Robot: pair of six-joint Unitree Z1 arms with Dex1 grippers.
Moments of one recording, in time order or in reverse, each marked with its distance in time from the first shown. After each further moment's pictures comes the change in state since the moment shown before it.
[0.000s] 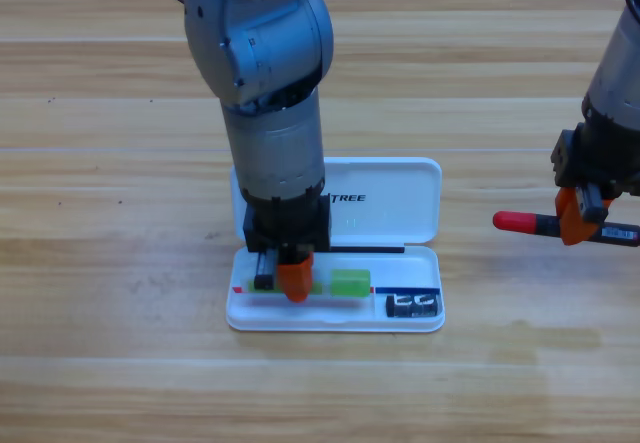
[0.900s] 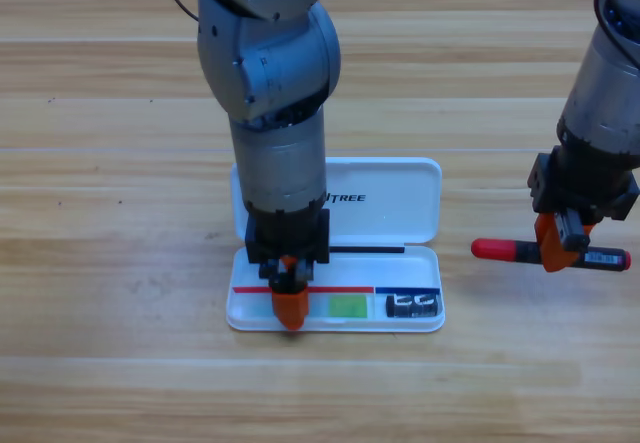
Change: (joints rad) arm 0 0.000 0.034 0.000 0.000 0.008 -0.022; arm 1 0.097 -0.007 -0.005 0.037 0.008 0.058
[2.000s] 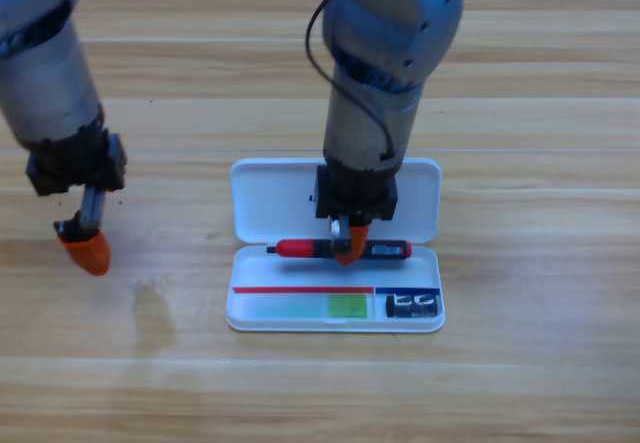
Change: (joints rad) arm 0 0.324 -0.342 0.384 -0.113 0.115 0.183; arm 1 0.201 0.448 -0.674 0.140 -0.011 0.074
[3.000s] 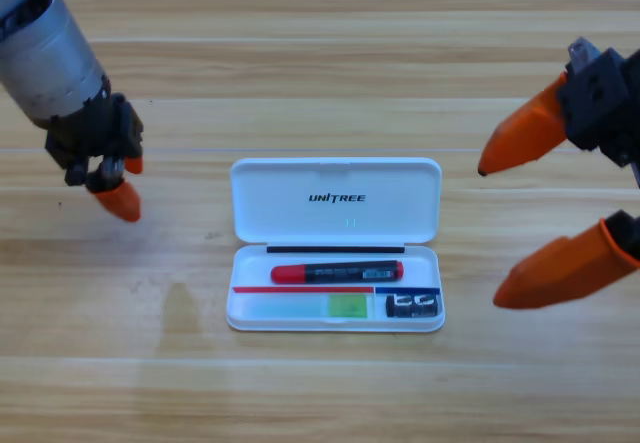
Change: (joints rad) arm 0 0.042 -0.037 0.030 -0.154 -0.074 0.069; arm 1 0.015 -0.912 0.819 -0.360 0.281 0.274
